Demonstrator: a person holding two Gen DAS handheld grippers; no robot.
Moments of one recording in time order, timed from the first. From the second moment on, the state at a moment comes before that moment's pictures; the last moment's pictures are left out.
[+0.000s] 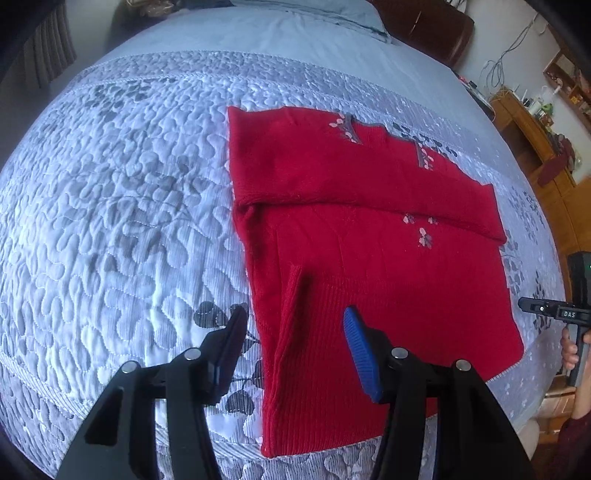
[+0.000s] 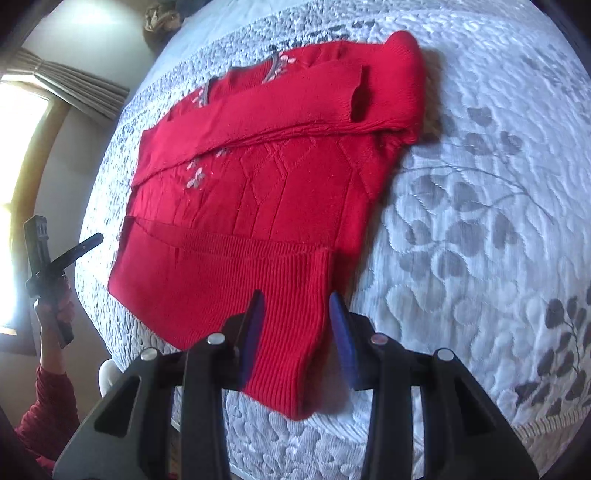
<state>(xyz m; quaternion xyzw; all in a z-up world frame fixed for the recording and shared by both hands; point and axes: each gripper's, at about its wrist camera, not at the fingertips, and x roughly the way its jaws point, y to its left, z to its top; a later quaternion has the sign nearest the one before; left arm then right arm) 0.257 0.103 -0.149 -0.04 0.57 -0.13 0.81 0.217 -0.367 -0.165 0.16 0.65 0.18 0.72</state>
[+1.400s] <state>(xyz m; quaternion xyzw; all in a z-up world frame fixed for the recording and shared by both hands) 0.274 0.094 -0.155 -0.03 0.53 -0.15 0.83 0.227 -0.356 -0.141 0.12 0.61 0.22 0.75</state>
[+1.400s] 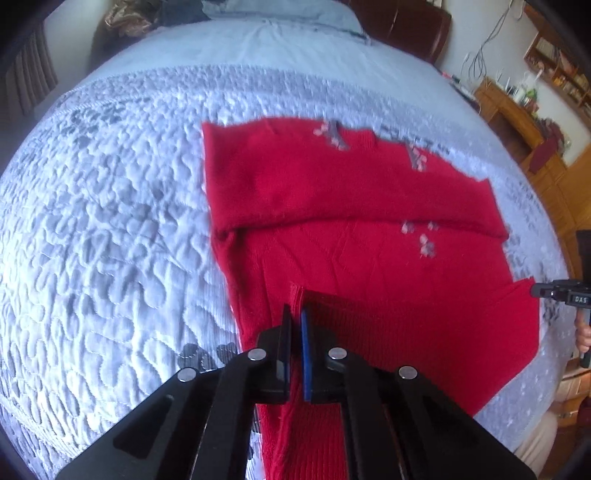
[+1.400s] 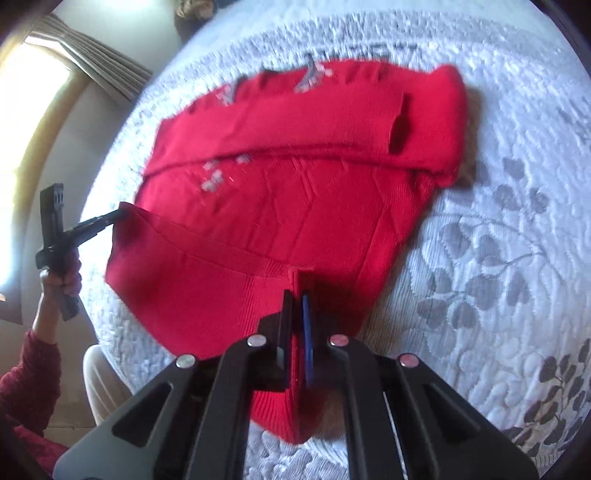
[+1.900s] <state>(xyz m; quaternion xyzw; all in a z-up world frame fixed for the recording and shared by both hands) 0.383 0.080 -0.110 -0.04 0.48 -0.12 0.87 0.335 -0.400 -0.108 0.13 0.59 0.16 0.78</state>
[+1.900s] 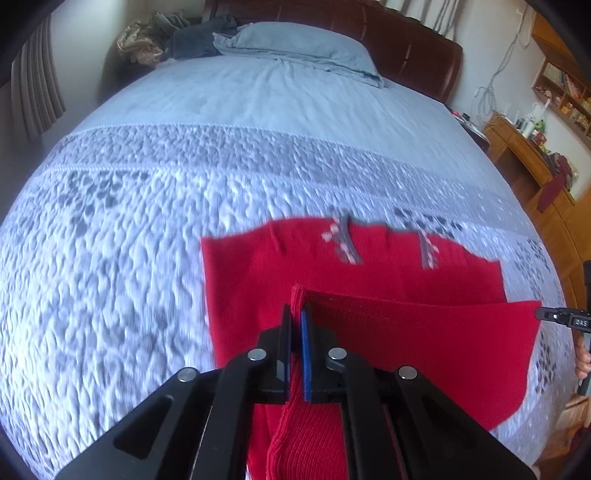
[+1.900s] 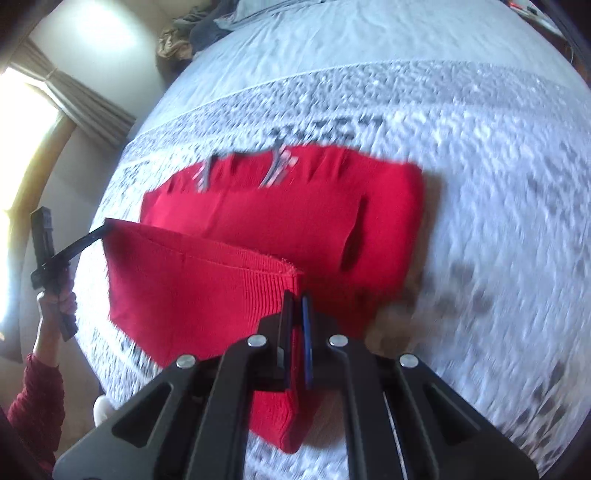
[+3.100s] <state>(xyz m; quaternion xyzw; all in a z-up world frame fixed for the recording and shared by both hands) 0.347 0.102 -0.175 -0.03 0.56 -0.07 0.82 0.293 -0.399 -0.176 0.09 0.65 0.17 0.73</state>
